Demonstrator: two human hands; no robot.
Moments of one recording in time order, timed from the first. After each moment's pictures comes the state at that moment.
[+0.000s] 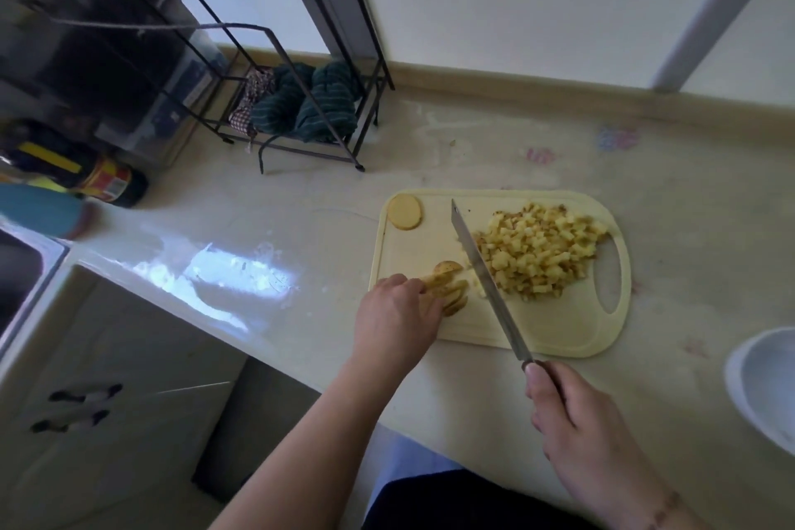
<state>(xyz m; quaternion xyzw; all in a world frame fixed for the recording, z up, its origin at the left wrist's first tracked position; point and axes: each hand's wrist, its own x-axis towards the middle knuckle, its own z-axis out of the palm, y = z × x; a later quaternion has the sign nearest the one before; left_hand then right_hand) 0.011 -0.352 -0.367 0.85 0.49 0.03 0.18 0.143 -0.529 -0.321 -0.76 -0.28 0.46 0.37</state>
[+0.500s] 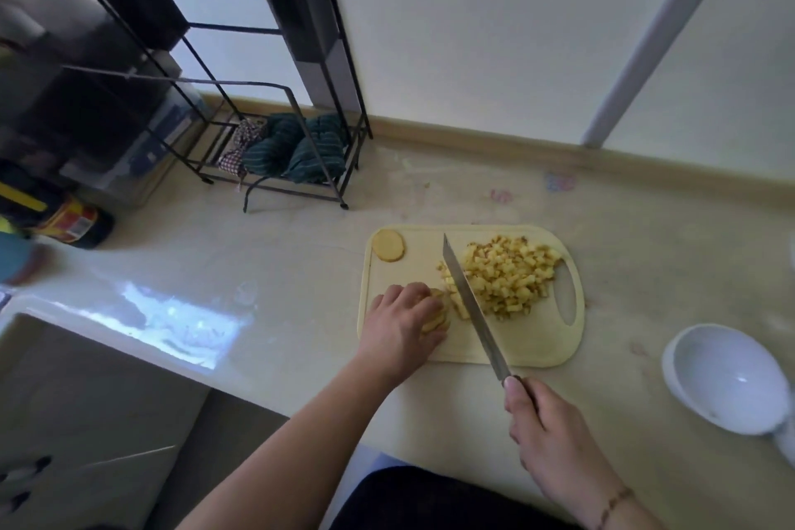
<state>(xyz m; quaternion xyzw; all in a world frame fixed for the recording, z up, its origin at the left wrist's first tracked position) 0.008 -0.329 -0.382 0.93 0.29 0.02 0.21 0.117 -0.530 -0.318 -0.80 -0.24 0.42 0.36</state>
